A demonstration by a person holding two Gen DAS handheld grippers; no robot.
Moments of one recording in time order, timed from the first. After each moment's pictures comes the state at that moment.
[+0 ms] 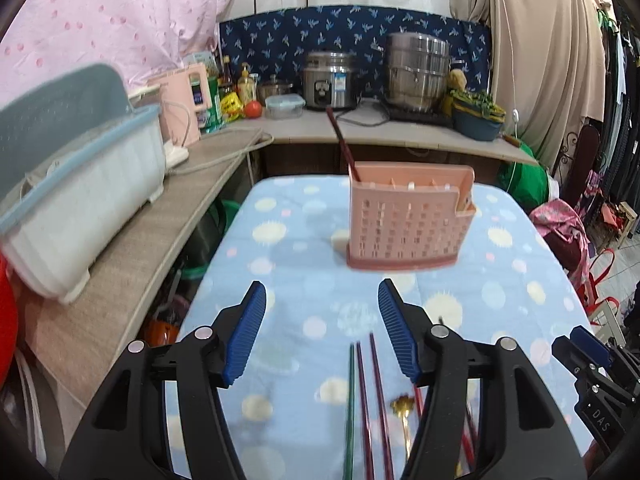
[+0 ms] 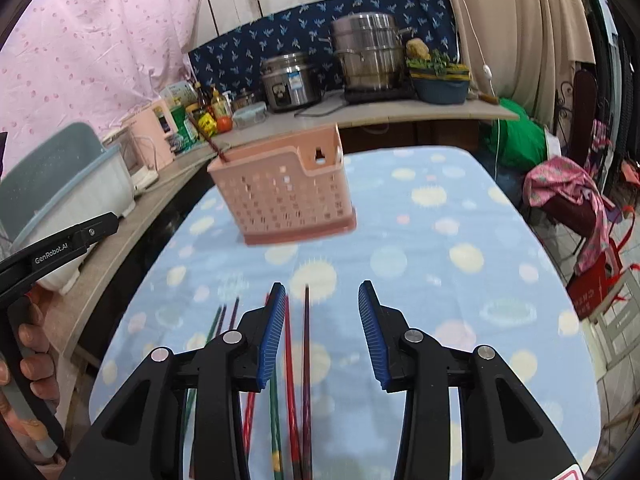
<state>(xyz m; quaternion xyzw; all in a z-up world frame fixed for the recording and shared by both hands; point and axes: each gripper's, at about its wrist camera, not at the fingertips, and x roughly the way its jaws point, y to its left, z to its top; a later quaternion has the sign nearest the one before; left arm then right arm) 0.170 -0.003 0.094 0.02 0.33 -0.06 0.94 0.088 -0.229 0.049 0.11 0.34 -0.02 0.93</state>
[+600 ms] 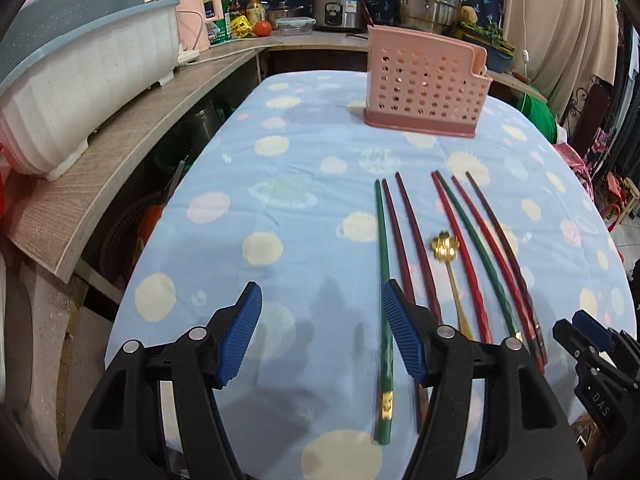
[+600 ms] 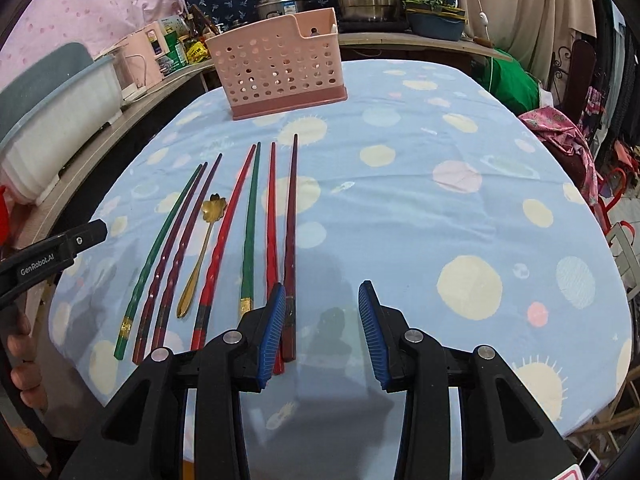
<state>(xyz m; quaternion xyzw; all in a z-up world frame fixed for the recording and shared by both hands) 0.099 0.027 -0.014 0.02 0.43 -0.05 0.90 0.030 -0.198 -0.043 0.09 0.42 -0.03 0.90</state>
